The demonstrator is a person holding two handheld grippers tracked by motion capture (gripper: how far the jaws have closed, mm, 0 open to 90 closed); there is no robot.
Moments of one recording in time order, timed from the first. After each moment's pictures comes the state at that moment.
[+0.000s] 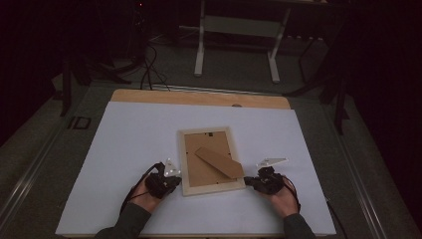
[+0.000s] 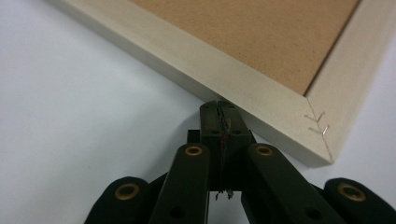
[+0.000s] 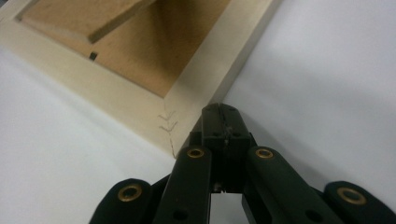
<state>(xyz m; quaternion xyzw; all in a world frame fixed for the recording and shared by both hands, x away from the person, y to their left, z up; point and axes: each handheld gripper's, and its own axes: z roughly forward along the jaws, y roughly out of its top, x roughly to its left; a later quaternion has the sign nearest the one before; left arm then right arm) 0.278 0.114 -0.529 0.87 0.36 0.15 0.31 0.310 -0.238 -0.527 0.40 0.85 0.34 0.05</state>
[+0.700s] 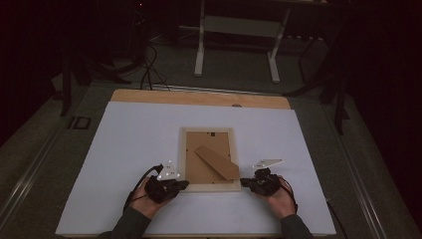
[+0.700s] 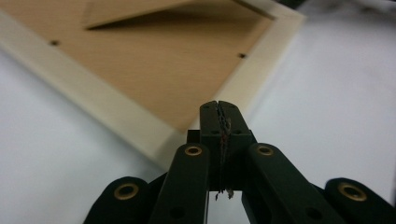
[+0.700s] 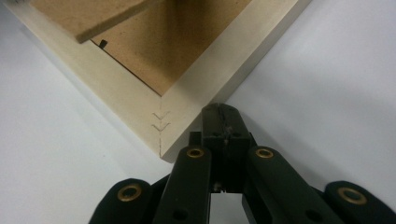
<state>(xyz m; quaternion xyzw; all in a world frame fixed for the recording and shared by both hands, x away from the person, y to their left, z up) 0.256 0.110 -0.509 0.86 0.31 0.09 0.40 0.307 -0.229 -0.527 0.38 0.85 0.35 0.05</state>
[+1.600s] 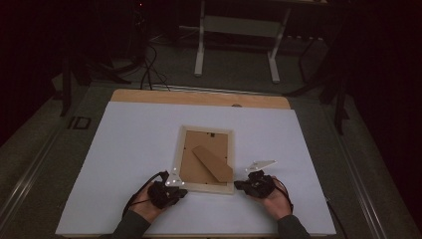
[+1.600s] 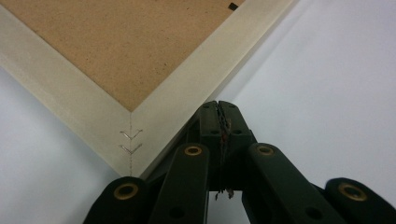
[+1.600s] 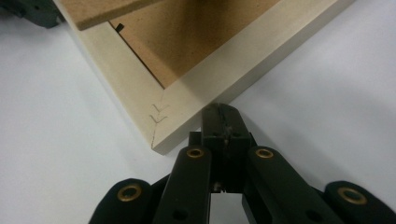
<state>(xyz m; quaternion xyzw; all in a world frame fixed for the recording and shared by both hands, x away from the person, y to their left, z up) 0.256 0.106 -0.528 0.89 0.30 0.09 0.32 0.302 -0.212 -0.528 0.34 0.87 0.35 0.04</state>
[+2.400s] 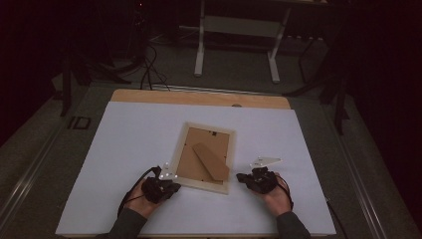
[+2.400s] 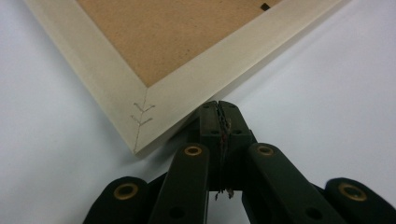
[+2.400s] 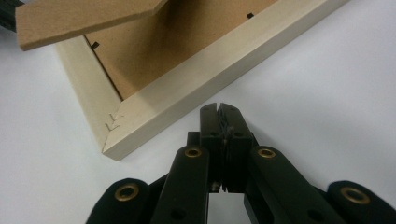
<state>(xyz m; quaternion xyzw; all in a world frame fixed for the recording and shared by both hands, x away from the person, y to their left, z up) 0.266 0.123 -0.527 0.88 0.35 0.10 0.32 0.311 -0.219 -0.525 0.36 0.85 0.38 0.08</state>
